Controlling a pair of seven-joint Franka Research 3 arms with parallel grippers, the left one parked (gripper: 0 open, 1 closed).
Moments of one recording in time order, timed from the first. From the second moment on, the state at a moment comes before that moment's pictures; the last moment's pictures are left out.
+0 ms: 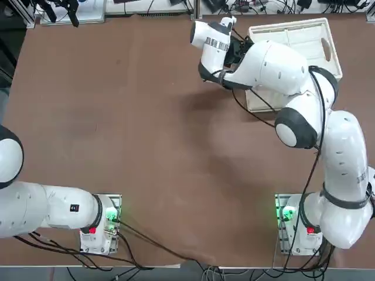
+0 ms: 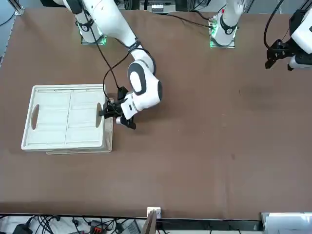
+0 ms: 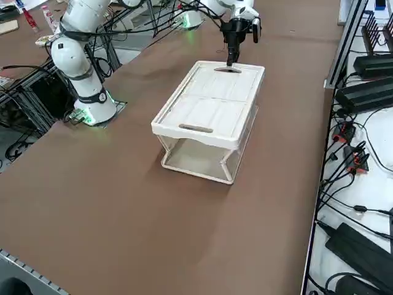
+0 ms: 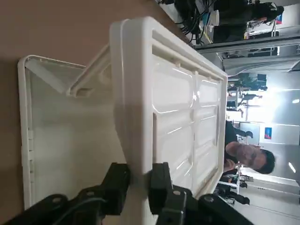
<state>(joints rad) 0.76 0.83 -0.03 -1.19 -0.81 1.32 0.75</state>
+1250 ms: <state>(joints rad) 0.78 0.80 -0.01 -1.15 -0.77 1.33 0.72</state>
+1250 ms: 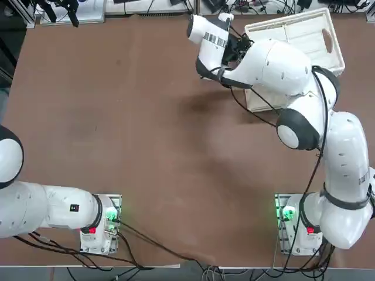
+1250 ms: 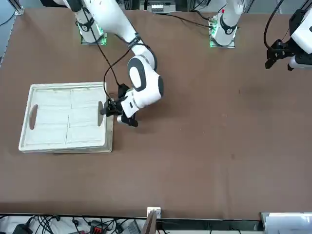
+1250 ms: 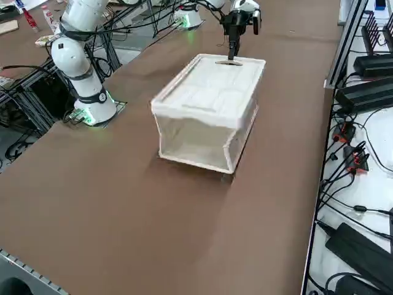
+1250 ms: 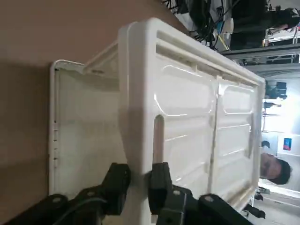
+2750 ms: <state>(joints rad) 0.79 0.72 -0.02 -1.11 -0.66 1.31 0.60</state>
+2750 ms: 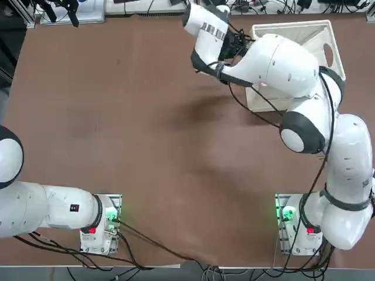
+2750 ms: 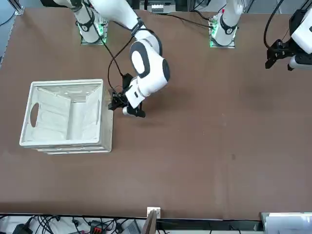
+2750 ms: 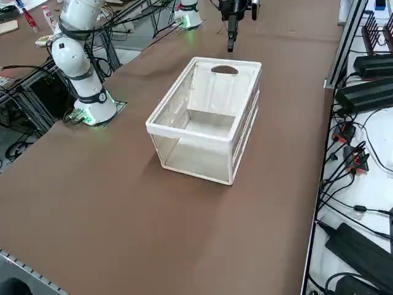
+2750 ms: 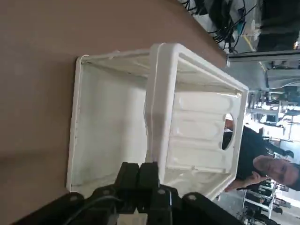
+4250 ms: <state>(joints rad) 0.11 0.25 -0.03 -1.91 0.34 2.10 -0.31</state>
